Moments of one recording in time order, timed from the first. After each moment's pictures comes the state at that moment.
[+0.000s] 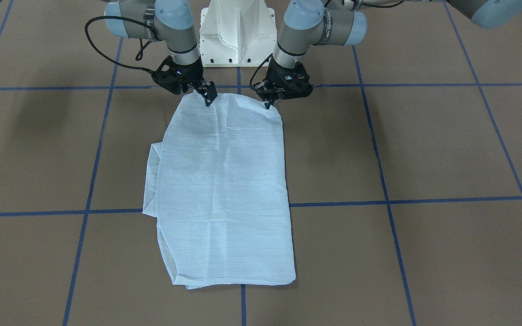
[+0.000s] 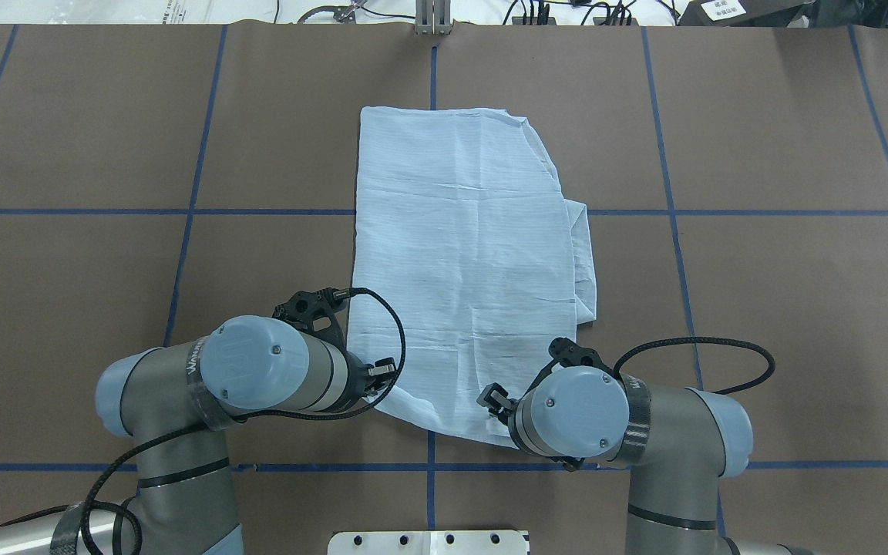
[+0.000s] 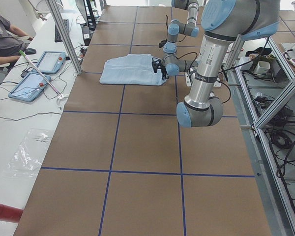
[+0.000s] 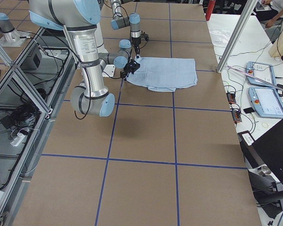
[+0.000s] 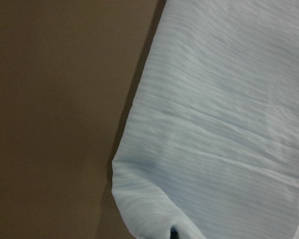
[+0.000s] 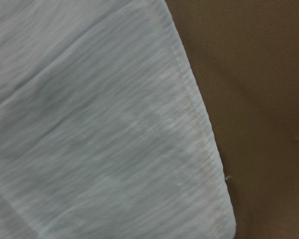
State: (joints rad) left arm -0.32 -2.05 -1.81 -1.84 -1.74 -1.68; right arm 0.23 -1.17 1.87 -1.47 1.70 2.07
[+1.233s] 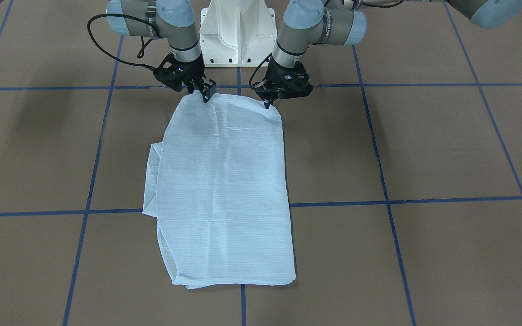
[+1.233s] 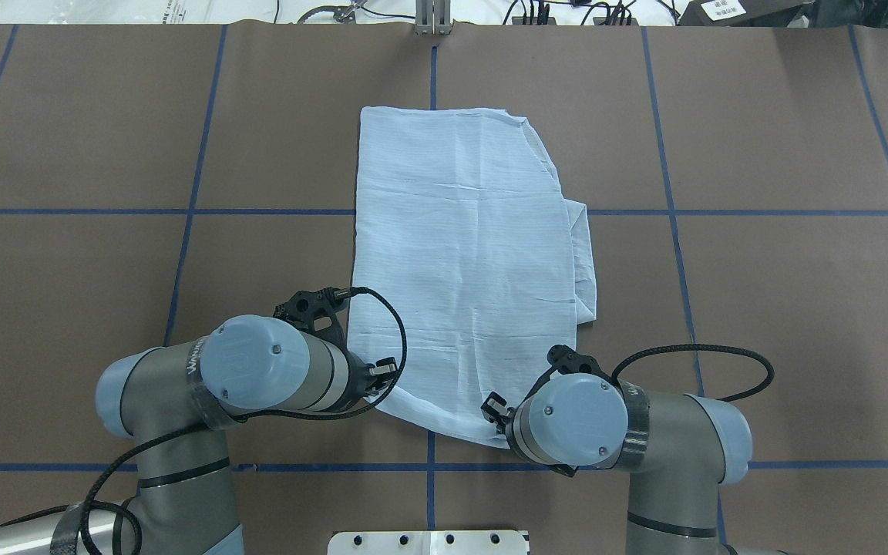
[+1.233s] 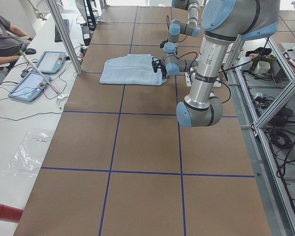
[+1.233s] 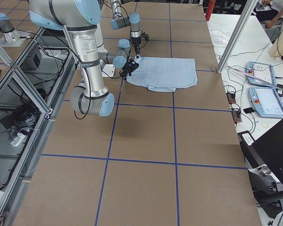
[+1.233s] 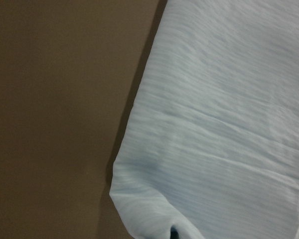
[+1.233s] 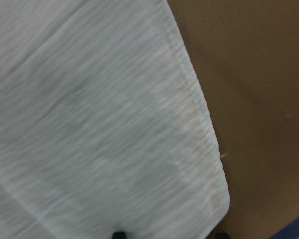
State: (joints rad) left arm -0.32 -2.06 -1.82 -1.84 -1.74 -1.68; right arm 0.22 -1.17 1.88 -1.48 1.71 2.08
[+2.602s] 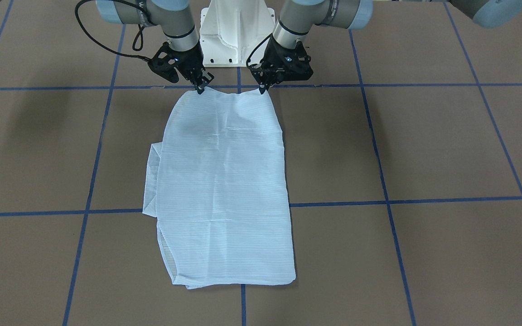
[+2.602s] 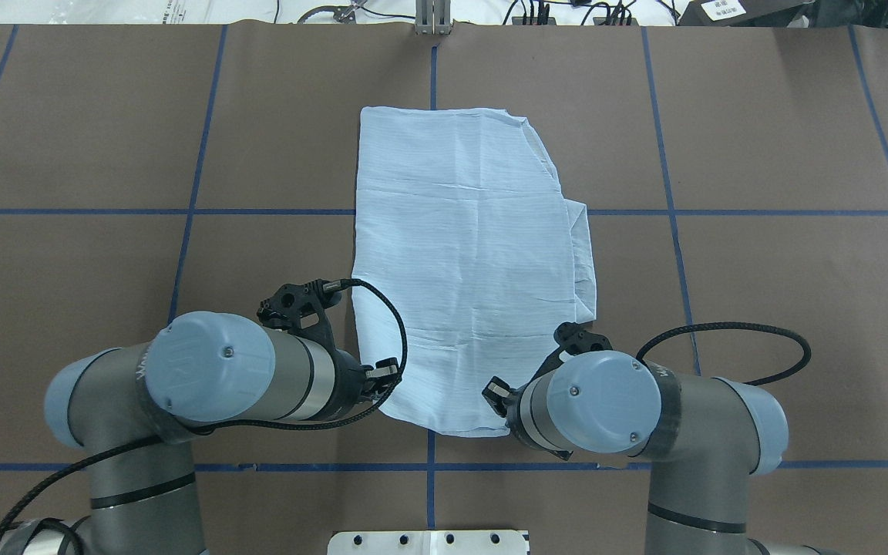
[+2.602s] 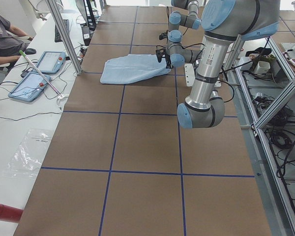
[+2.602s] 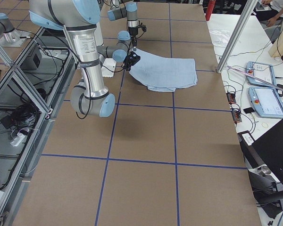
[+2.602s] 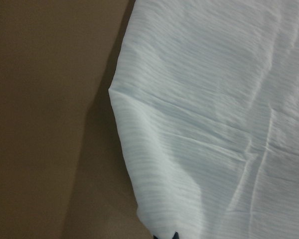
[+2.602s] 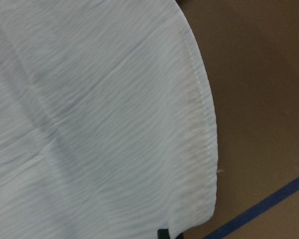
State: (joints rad) left arm -0.31 -2.03 -2.08 -1.71 -1.78 -1.69; right arm 0.25 -1.18 2.06 -1.52 1.73 2.08
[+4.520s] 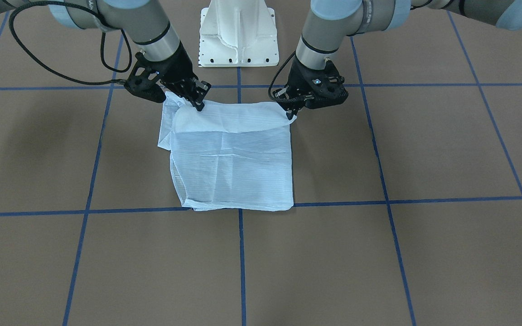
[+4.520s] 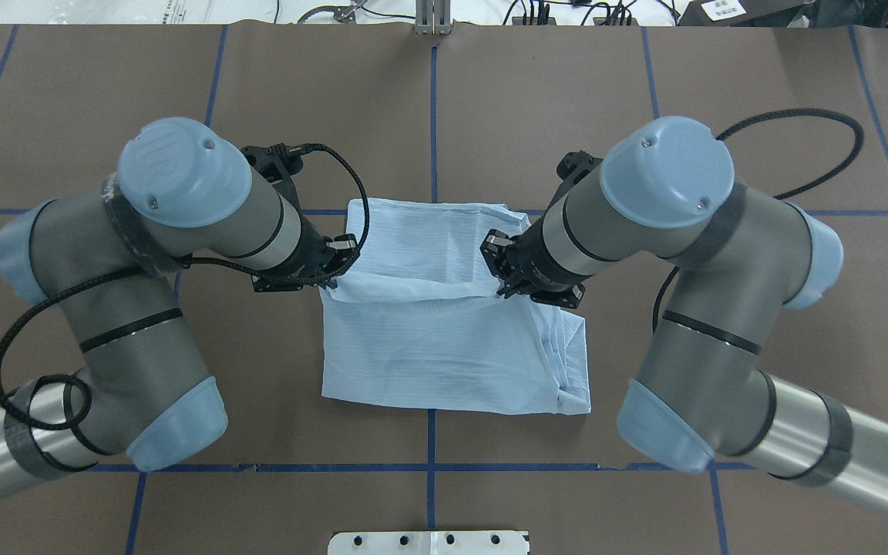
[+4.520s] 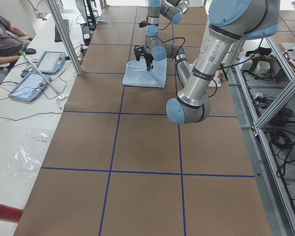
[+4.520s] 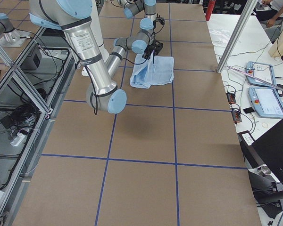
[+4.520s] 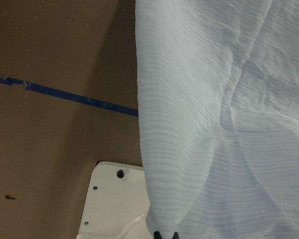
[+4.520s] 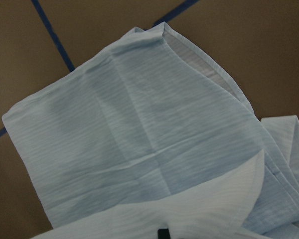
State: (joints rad) left arm -0.61 -2.15 -1.87 -1.59 -1.93 -1.49; right arm 0.60 -1.01 1.89 -1.51 1.99 1.73
